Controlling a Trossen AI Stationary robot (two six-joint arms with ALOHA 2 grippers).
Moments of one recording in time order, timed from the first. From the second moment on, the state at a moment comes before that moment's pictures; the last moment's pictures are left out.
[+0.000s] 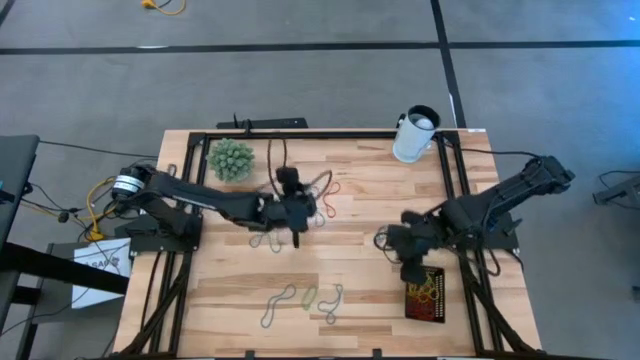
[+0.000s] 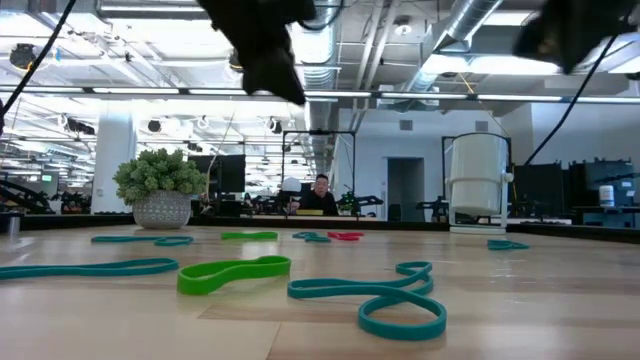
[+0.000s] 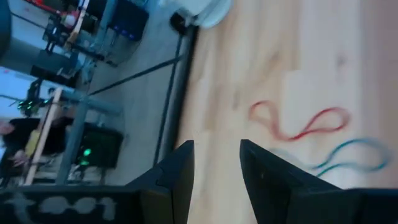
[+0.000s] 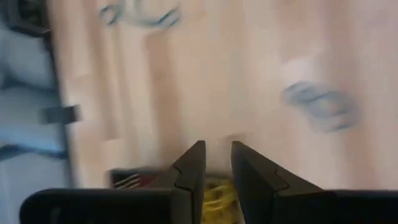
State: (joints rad) left arm -0.12 1.58 1.16 -0.37 -0.82 0.28; right arm 0.43 1.29 1.11 -1.01 0.00 0.55
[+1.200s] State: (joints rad) left arm 0.43 1.22 0.73 -0.05 -0.02 0.12; right arm -0.18 1.59 0.68 0.08 0.23 0.19
